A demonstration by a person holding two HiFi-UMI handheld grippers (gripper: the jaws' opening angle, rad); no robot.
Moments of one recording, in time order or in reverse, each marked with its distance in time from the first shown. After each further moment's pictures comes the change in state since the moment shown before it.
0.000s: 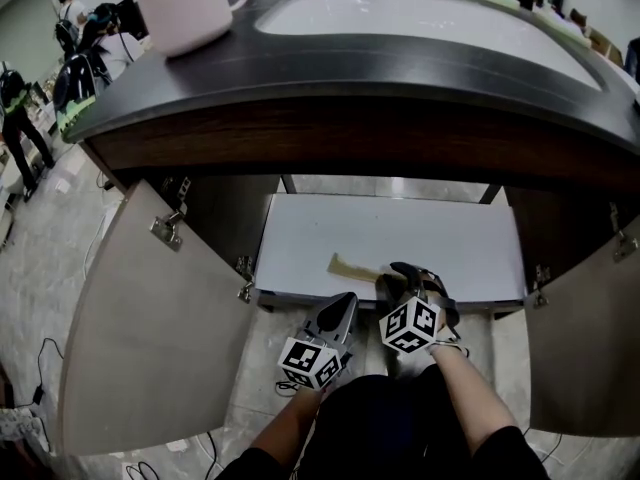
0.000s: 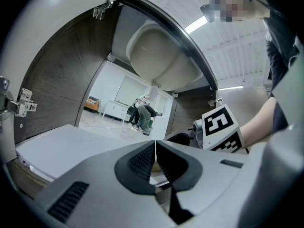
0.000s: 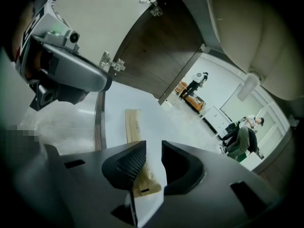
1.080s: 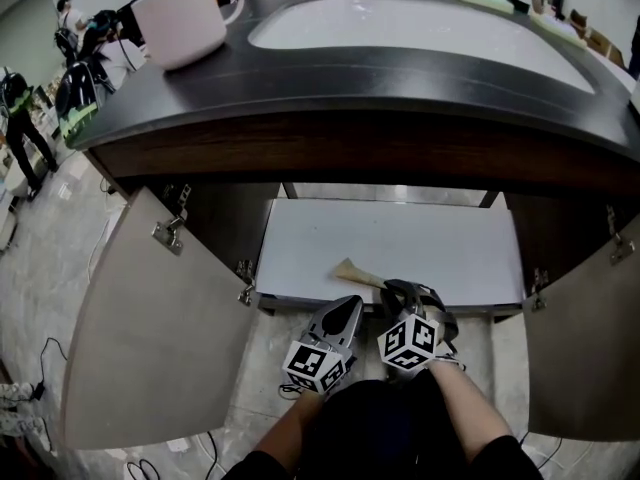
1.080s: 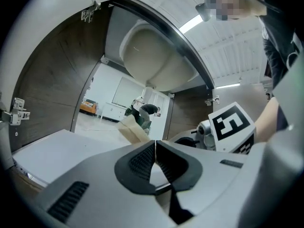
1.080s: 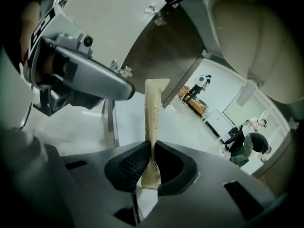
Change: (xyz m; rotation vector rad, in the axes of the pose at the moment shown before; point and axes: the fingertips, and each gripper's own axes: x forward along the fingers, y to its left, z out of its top) left arm 0.008 -0.019 0.009 0.043 -0.005 -0.017; right arm -0.023 0.016 0.005 -0.015 -0.041 0.030
